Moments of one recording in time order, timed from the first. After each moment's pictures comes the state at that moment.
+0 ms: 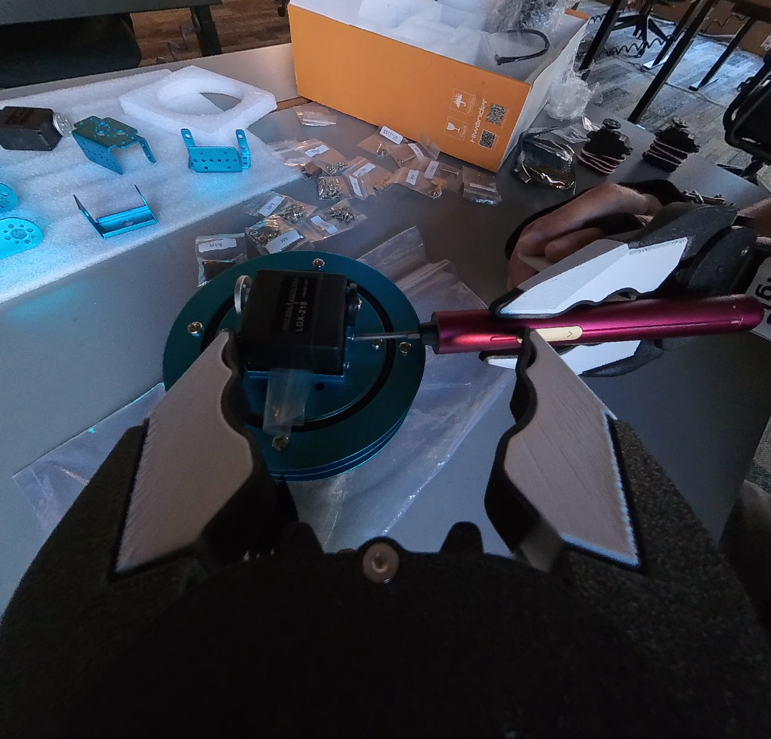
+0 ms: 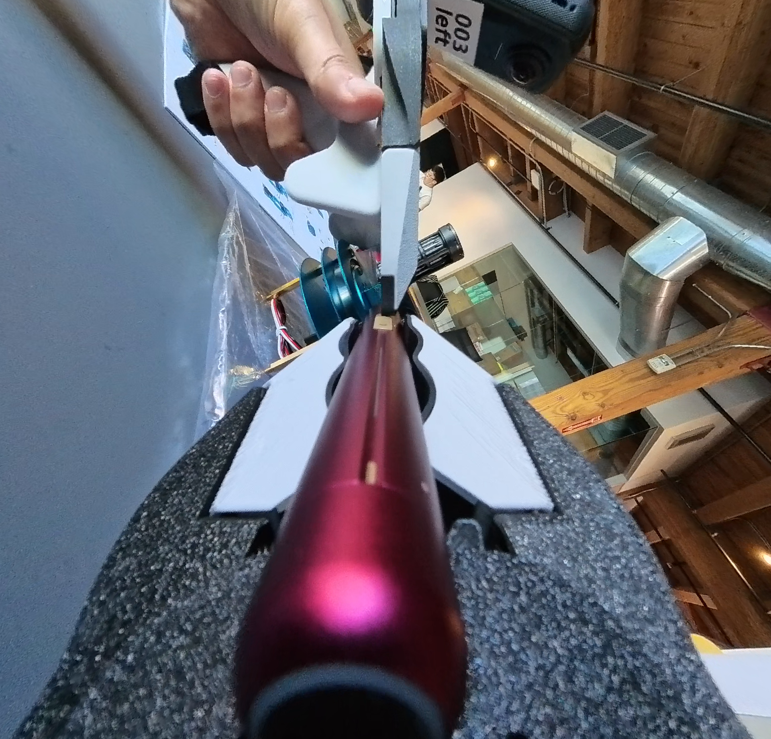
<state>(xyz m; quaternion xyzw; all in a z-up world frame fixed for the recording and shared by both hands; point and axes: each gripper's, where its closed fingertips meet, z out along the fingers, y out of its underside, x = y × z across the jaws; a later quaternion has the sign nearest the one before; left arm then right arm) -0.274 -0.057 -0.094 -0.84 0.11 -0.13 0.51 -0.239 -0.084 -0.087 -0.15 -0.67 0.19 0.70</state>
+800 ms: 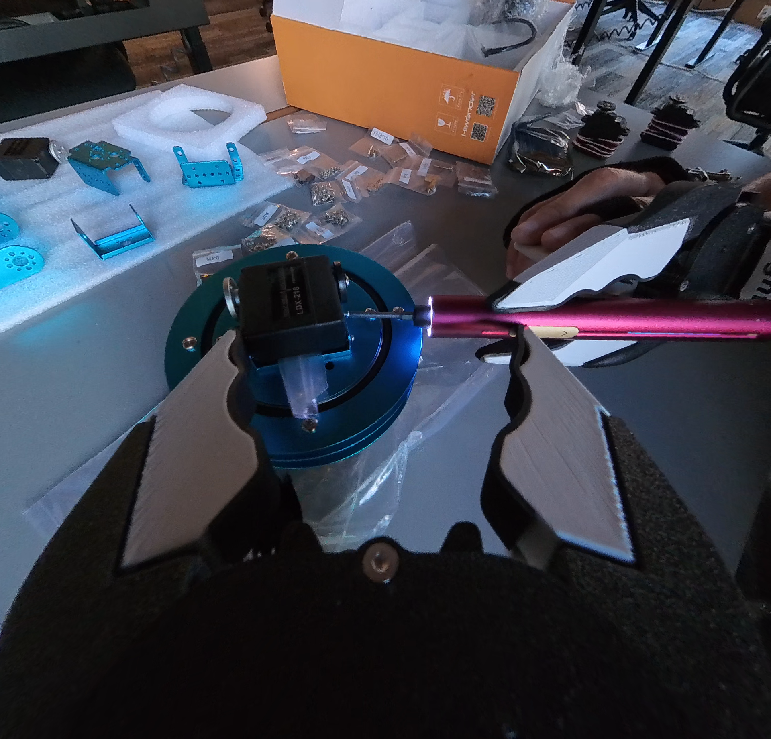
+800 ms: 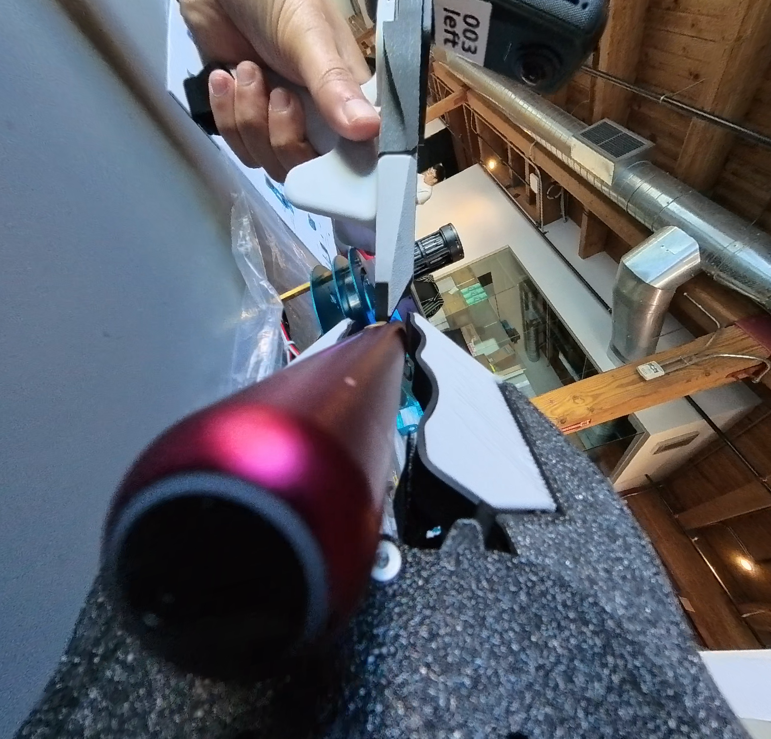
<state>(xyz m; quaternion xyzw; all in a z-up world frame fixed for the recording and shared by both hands) -0.271 -0.055 -0.097 -0.83 0.14 -0.12 0.52 -0.241 -0.083 -0.091 -0.14 -0.68 0.17 0.70</state>
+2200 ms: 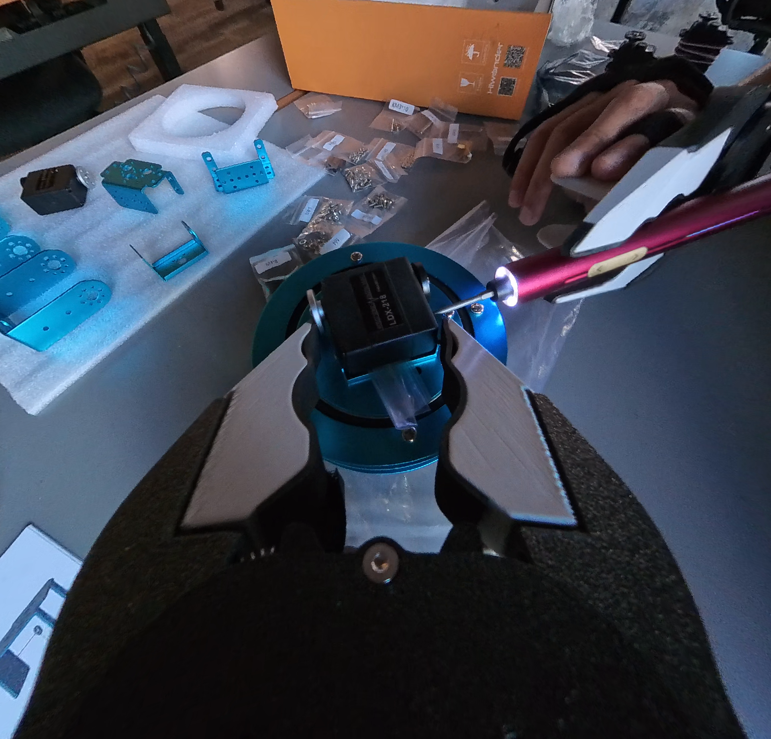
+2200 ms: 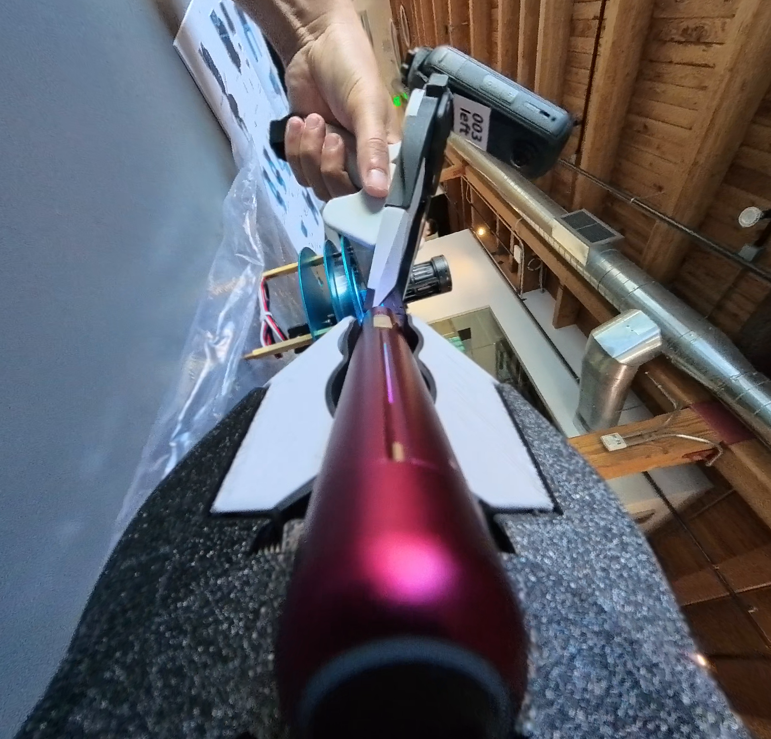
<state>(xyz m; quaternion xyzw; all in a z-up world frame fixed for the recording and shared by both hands) -0.326 -0.035 -0.101 -0.83 0.22 -0.11 0.49 -0.258 -0.064 -0.088 -0.04 -0.68 0.16 0.71</state>
